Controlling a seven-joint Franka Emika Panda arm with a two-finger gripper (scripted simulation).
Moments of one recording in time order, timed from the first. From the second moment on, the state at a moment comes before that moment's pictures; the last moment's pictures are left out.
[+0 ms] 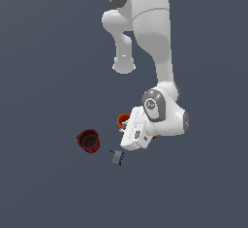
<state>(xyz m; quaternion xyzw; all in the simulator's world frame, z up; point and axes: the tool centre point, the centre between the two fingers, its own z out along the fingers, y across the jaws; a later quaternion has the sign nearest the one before) 0.018 -0.004 0.069 0.73 0.54 -0.36 0.23</state>
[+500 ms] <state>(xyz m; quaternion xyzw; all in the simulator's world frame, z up) 0.019 -0.004 0.070 0.73 0.54 -0.36 0.23</state>
